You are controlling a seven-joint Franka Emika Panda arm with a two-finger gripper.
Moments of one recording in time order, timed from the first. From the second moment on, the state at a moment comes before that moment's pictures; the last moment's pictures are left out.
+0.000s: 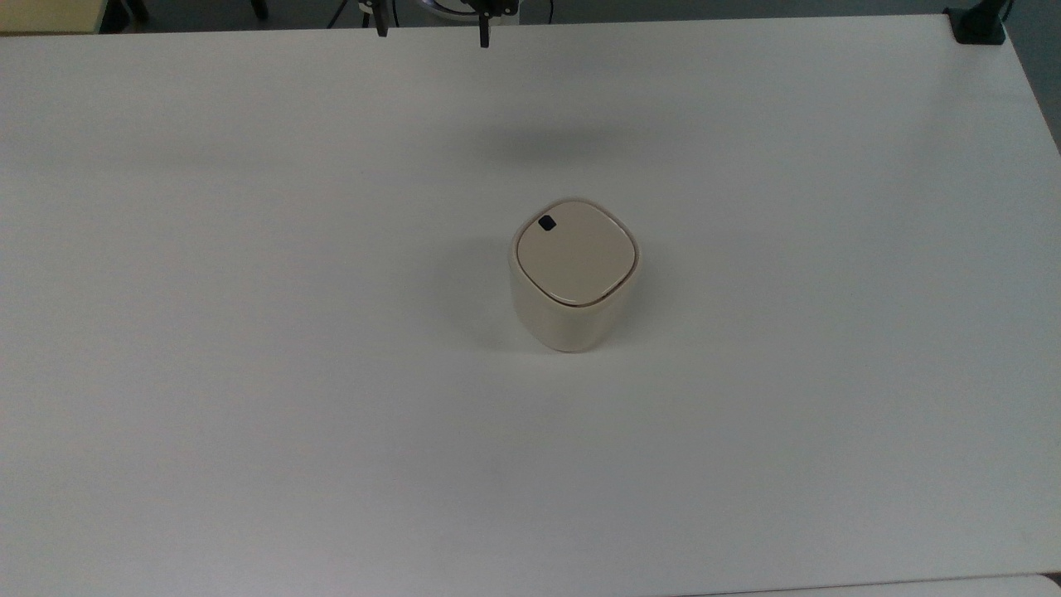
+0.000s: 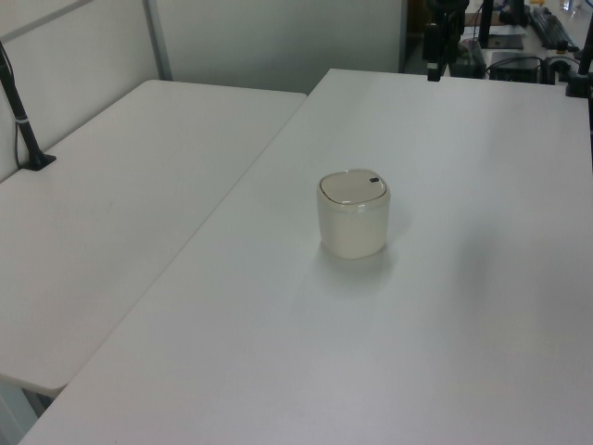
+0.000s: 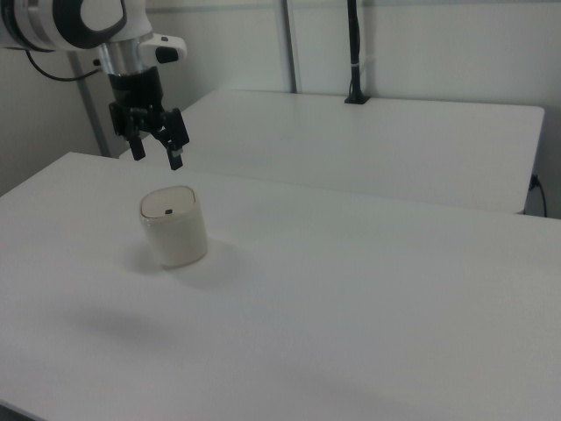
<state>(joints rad) 0.04 0.02 0.01 -1.58 -0.02 1.58 0.13</state>
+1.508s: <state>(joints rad) 0.11 0.14 0.03 -1.58 -0.01 1.76 0.10</state>
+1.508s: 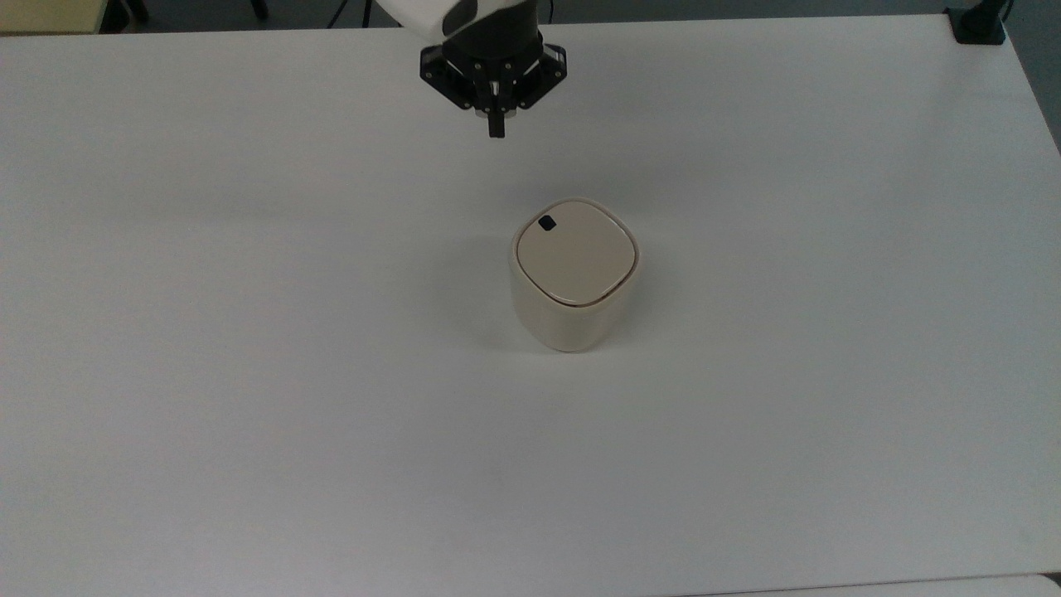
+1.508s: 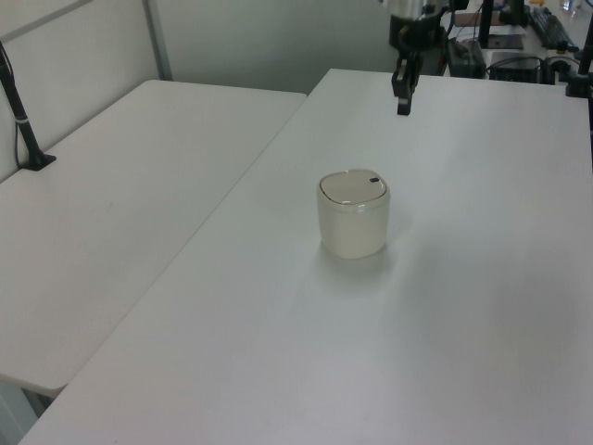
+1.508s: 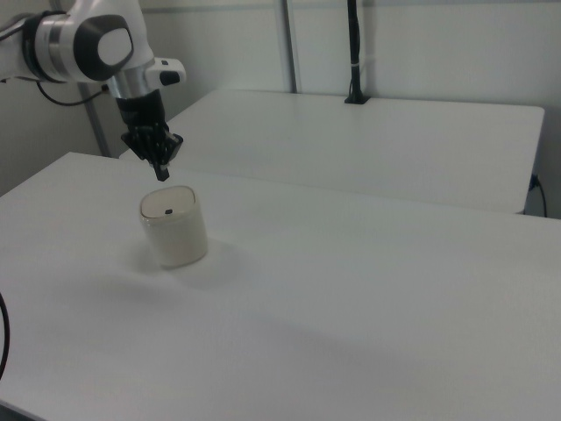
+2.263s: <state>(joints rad) 0.18 0.30 0.04 -1.59 -0.01 1.93 0.00</state>
